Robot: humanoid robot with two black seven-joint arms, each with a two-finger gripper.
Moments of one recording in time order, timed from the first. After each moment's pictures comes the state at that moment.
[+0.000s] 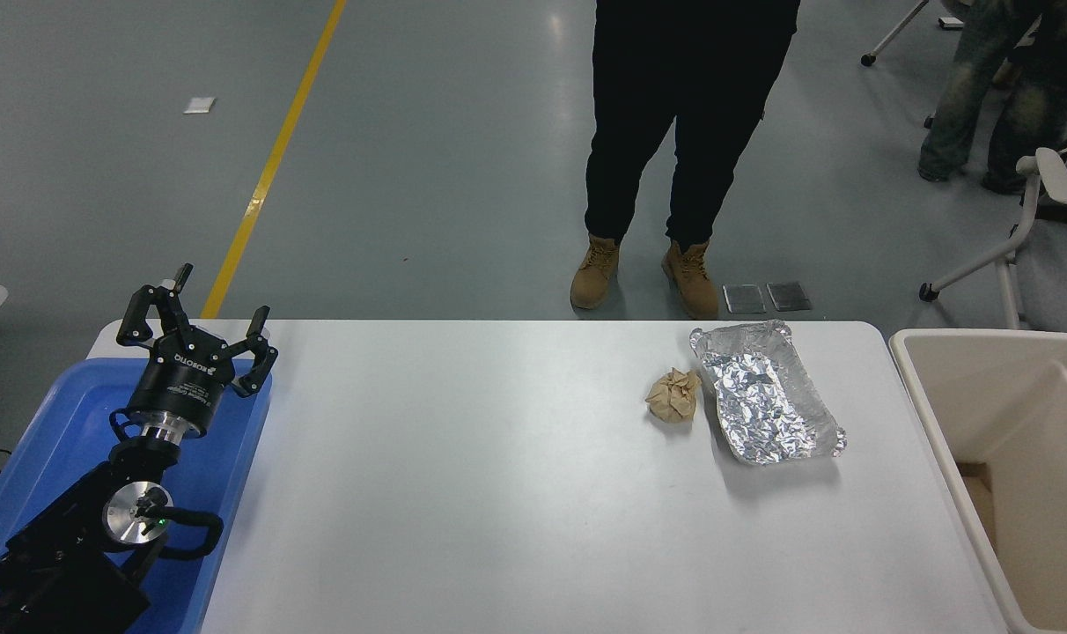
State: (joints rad) left arm -0.45 0.28 -1.07 -0.58 0.20 -0.61 -0.45; right arm 0.42 -0.53 -0.71 0.12 0.21 -0.08 -0.07
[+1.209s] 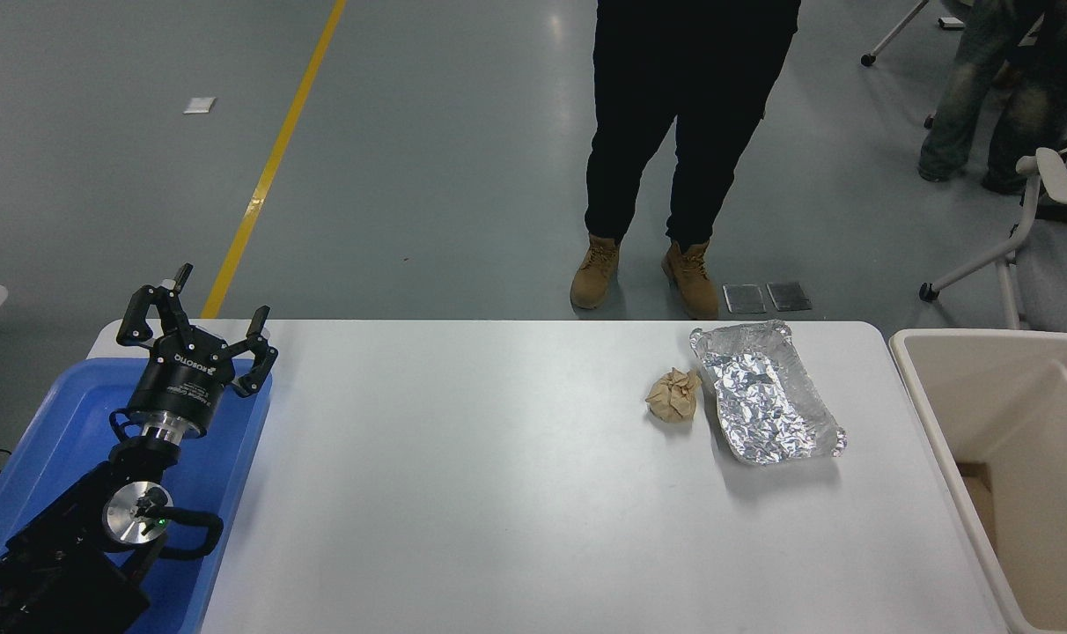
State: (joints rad) left arm -0.45 0.28 -1.07 -0.58 0.20 -0.61 -0.45; right arm 0.42 -0.52 -0.70 0.12 0.21 -0.08 -0.07
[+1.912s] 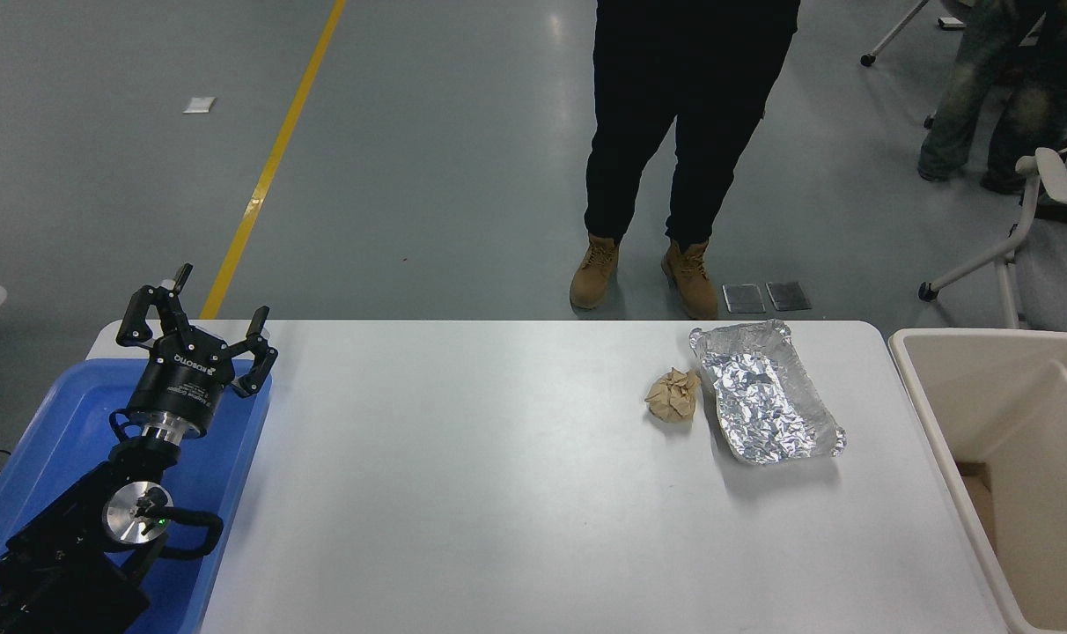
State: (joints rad) left arm -0.45 0.28 -1.07 -0.58 0.20 -0.61 -0.45; right arm 0.54 -0.53 -0.73 0.13 0.19 -0.07 -0.07
